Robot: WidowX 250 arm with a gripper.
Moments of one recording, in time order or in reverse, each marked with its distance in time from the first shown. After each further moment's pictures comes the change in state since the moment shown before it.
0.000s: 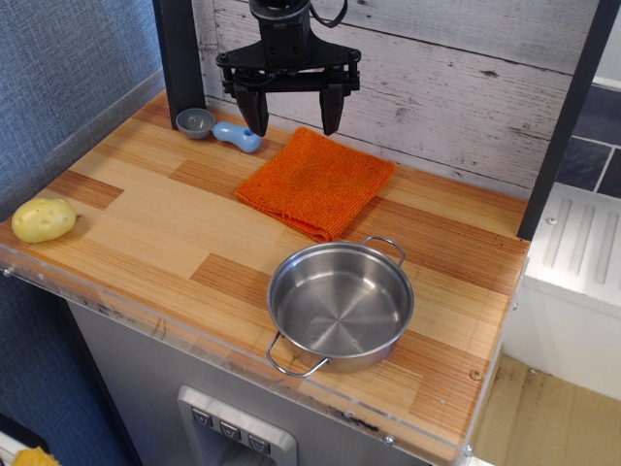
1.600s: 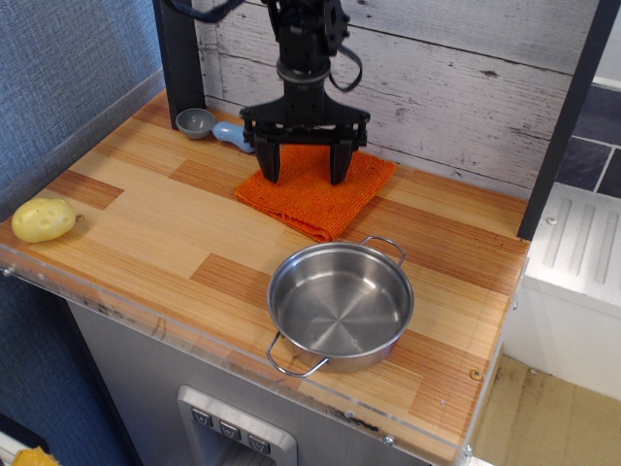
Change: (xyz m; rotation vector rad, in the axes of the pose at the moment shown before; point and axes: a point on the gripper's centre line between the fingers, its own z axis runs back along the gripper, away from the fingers) arm -0.007 -0.003 -0.062 0.074 0.089 0.002
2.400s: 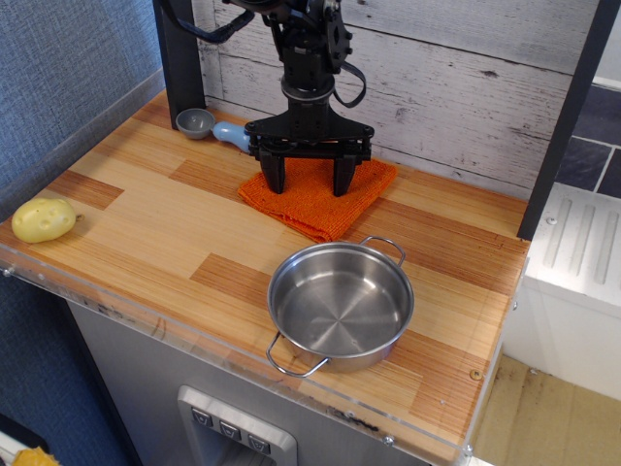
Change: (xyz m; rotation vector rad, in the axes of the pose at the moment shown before) arm -0.015 -0.019 -0.008 -0.039 0.014 -0.052
